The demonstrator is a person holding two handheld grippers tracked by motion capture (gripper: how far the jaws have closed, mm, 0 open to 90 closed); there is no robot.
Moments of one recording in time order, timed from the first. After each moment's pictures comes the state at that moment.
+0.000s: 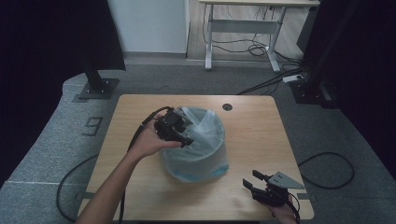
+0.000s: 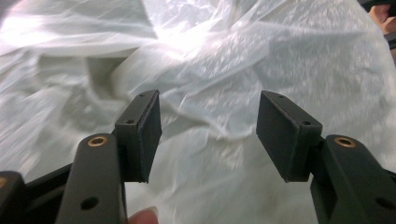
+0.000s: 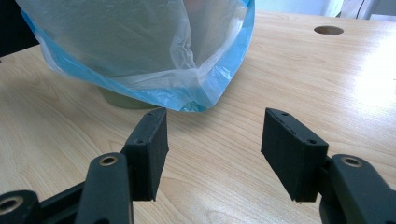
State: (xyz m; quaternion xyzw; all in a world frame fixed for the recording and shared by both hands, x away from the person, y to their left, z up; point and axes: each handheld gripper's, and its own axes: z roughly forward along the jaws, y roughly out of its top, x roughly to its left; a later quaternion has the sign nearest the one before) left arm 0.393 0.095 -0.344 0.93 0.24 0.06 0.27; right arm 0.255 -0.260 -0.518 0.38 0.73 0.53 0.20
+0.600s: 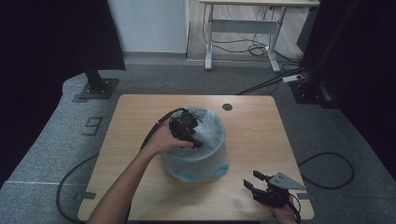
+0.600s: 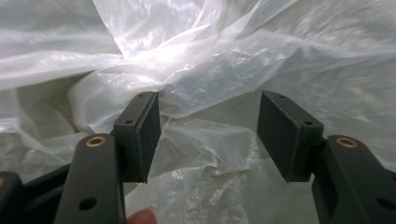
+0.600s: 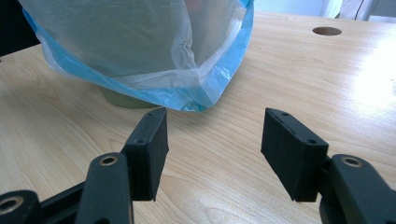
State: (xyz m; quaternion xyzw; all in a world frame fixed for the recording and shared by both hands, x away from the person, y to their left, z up) left arm 0.405 0.066 -0.357 0.94 0.23 0.05 0.24; right arm 0.253 -0.261 -0.518 0.38 0.73 0.53 0.21
